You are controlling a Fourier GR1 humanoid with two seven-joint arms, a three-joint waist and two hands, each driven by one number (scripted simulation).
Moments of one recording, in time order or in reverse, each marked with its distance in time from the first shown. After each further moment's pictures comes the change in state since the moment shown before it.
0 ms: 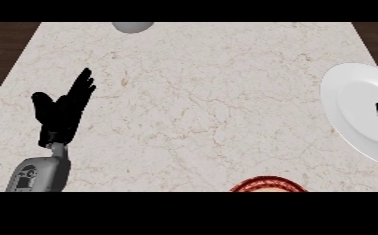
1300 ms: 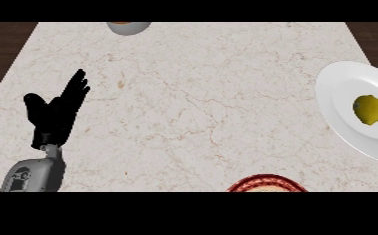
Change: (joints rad) left arm 0.010 0.011 0.031 0.005 0.003 -0.014 -0.007; right arm -0.194 -0.116 -0.224 0.409 -0.436 0.555 -0.298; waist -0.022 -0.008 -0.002
